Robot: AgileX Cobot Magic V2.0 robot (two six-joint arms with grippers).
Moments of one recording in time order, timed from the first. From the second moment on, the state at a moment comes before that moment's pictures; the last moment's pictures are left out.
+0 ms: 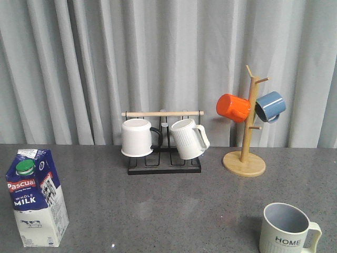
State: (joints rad) left arm 0.01 0.10 -0.36 -0.44 0.29 0.01; right arm 0.03 0.49 -0.67 0.08 0.38 0.01
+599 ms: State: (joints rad) left arm 0.01 0.30 -0.47 -0.43 0.37 0.06; right arm 0.03 0.77 -0.76 -0.14 0.51 -0.01
